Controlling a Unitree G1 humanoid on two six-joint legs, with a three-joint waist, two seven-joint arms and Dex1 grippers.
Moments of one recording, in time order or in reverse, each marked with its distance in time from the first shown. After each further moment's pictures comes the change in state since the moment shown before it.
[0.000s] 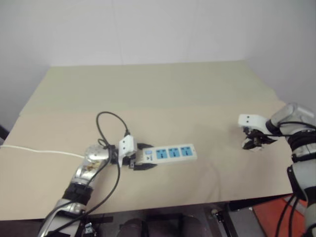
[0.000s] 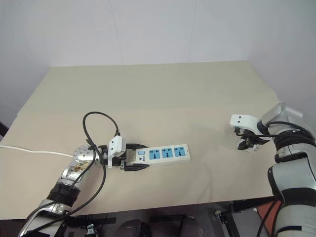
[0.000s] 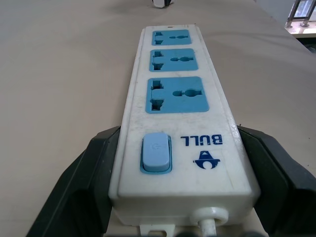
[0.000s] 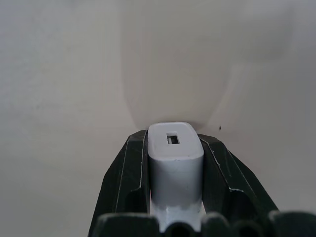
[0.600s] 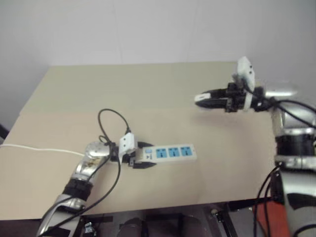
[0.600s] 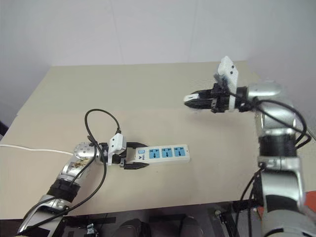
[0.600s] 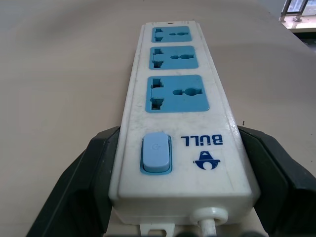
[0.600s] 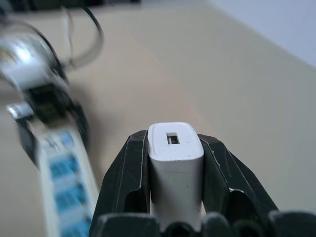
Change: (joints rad) left arm -0.057 0.017 -0.015 0.045 0.000 0.005 -0.032; right arm 0.249 0.262 -0.498 -1.012 0.713 0.600 -0.088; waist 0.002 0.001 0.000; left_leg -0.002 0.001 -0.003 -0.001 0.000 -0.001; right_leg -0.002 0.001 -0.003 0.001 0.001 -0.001
